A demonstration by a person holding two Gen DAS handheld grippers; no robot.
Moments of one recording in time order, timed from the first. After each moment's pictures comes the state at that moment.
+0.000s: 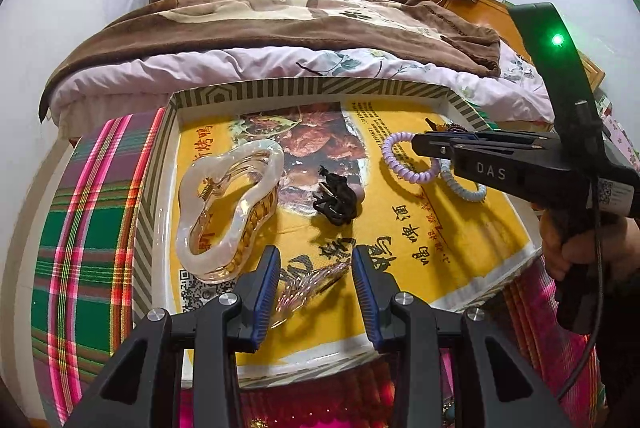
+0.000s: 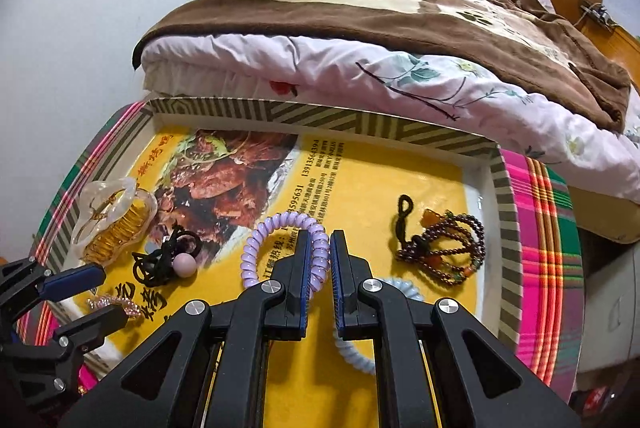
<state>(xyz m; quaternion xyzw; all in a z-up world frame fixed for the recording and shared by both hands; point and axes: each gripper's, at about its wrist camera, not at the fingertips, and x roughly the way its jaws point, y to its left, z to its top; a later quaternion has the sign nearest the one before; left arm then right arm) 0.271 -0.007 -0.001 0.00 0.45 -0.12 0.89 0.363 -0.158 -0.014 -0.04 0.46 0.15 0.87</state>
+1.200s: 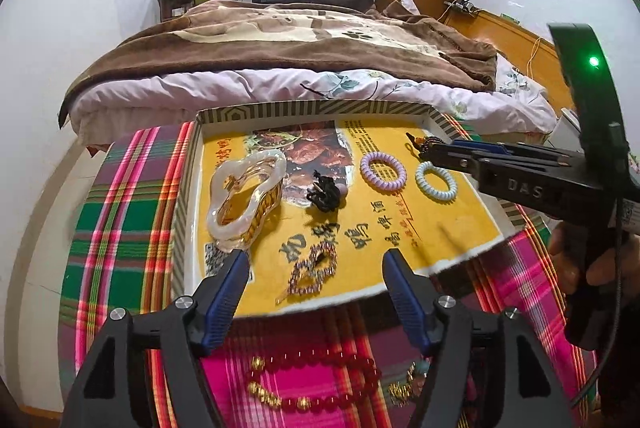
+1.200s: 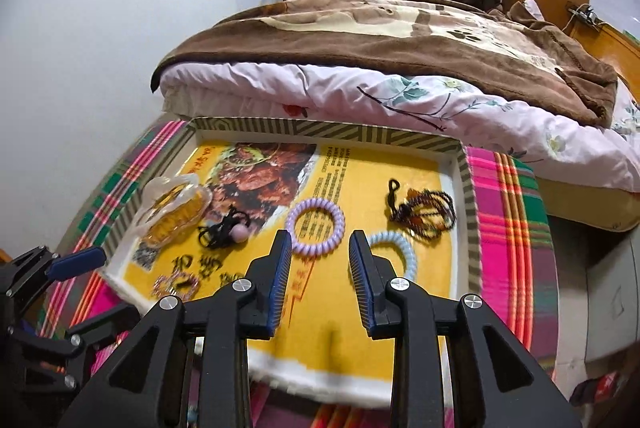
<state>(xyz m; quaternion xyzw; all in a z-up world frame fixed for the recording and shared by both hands) 0.218 -0.002 0.037 -0.01 0.42 -0.11 0.90 0.296 -0.173 0.032 -0.01 0.42 0.15 0.89</state>
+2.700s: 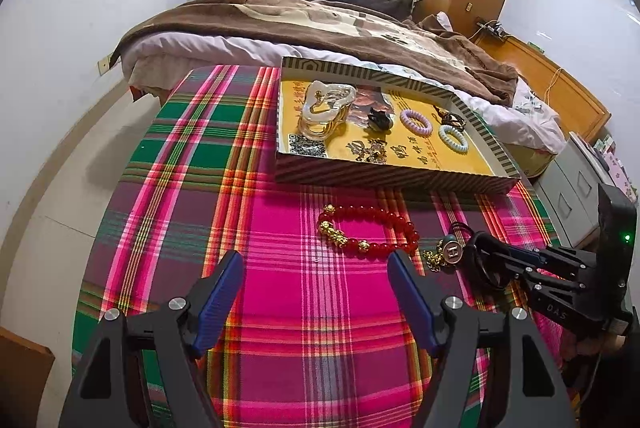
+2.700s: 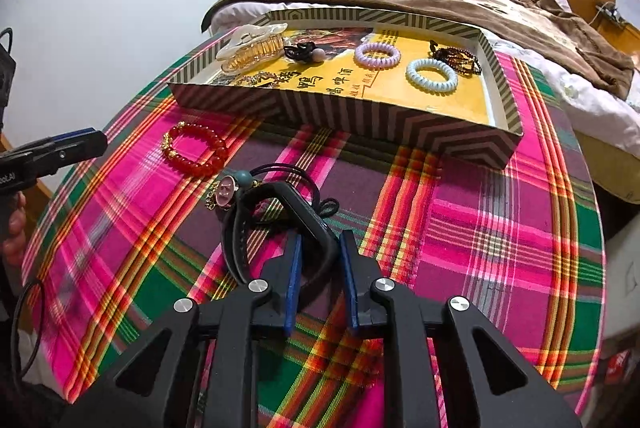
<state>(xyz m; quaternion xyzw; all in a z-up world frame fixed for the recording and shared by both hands) 0.109 0.063 0.021 -0.07 0.42 -0.06 0.90 0.144 -0.181 -0.026 -0.04 0.45 0.22 0.86</state>
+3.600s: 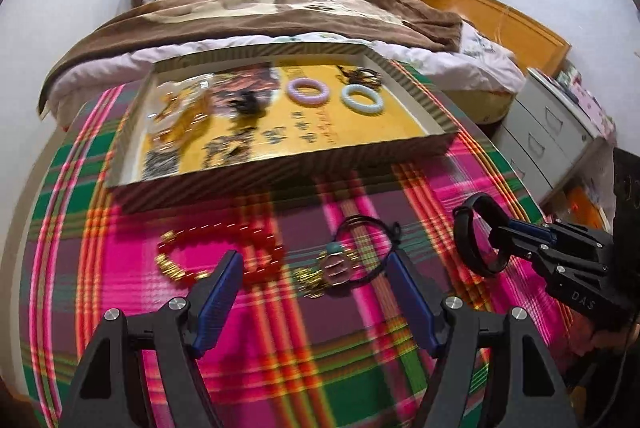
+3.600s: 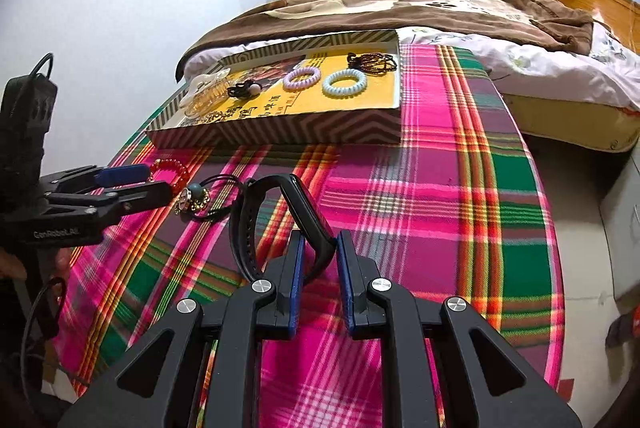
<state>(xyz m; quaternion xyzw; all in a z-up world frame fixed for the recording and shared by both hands) 0.140 -0.055 0.007 0.01 0.45 -0.16 0.88 0.121 -0.257 -0.014 0.05 0.42 0.18 0.89</state>
